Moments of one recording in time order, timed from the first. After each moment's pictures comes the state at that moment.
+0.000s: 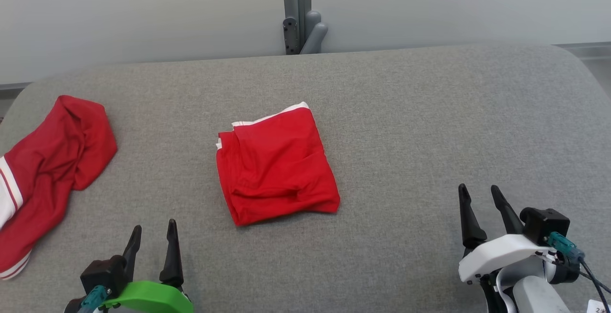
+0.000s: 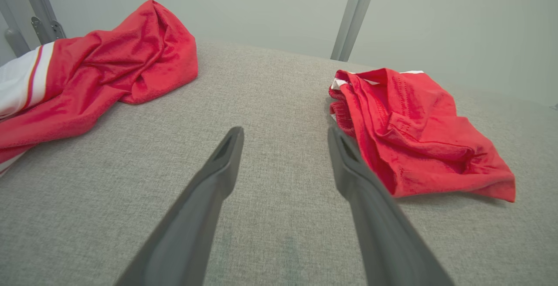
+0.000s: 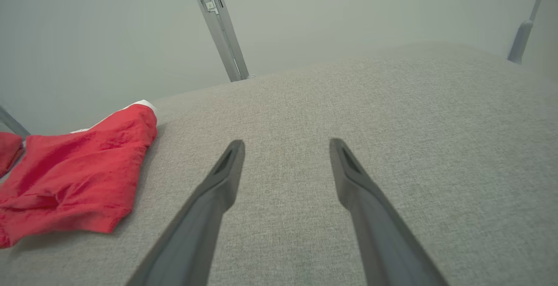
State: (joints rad) left arm -0.06 0.05 0.02 0.42 -0.26 -0.12 -0.26; right arm -0.15 -0.05 -0.02 0.45 0.26 0.13 -0.26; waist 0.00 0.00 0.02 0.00
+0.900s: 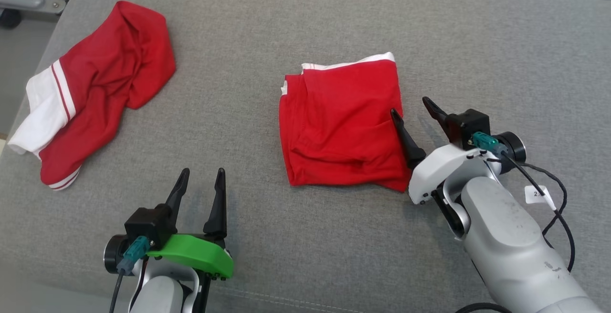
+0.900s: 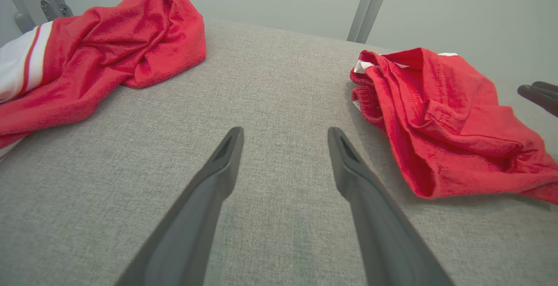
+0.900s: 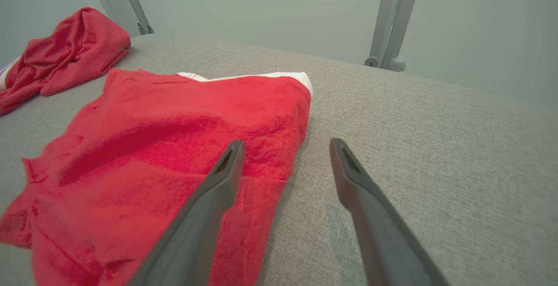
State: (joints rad) left arm -0.20 0.05 -0.19 0.38 -0.30 -0.08 -0.26; right arm -0.60 -0.09 0.28 0.73 0.17 0.13 -0.26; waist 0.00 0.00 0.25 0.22
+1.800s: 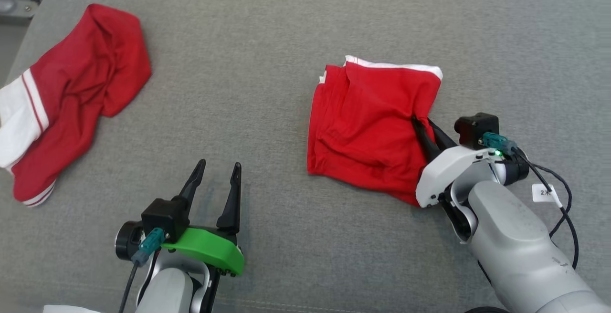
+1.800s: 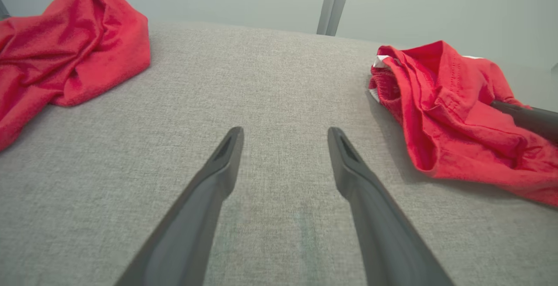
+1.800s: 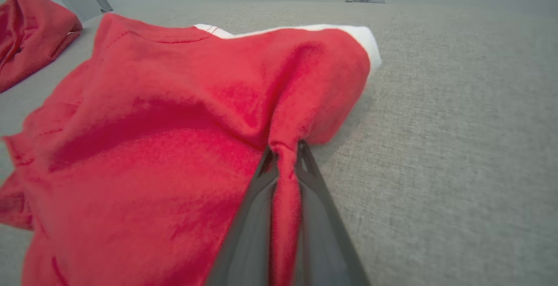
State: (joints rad) left arm -0.24 0.05 -0.24 0.38 -0.27 -0.10 -0.26; right arm -0.67 -0.12 0.37 0.90 0.38 0.13 -0.26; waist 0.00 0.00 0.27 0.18
